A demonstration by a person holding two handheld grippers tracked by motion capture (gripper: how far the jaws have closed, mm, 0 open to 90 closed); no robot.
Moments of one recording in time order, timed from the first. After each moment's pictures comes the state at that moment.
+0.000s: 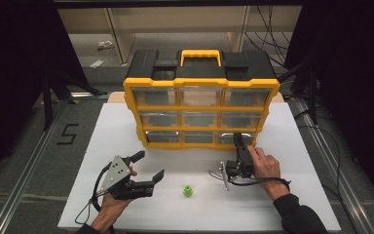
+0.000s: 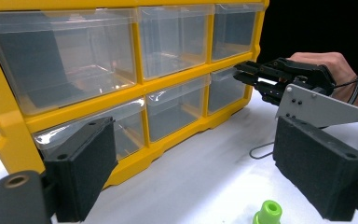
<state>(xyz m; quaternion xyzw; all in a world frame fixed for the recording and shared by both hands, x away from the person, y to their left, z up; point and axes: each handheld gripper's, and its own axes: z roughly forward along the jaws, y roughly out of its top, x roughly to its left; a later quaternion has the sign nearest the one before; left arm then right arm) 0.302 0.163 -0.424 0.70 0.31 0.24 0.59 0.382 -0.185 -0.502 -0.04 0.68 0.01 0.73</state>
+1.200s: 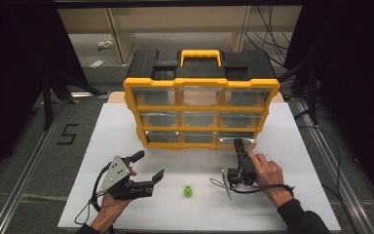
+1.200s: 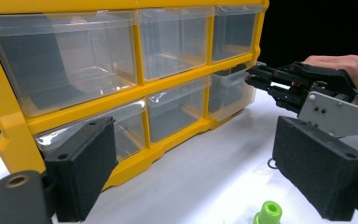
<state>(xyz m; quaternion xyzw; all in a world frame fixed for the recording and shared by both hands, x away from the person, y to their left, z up) 0.301 0.164 -0.424 0.70 0.31 0.24 0.59 0.360 -0.188 -0.502 -0.06 0.67 0.02 0.74</state>
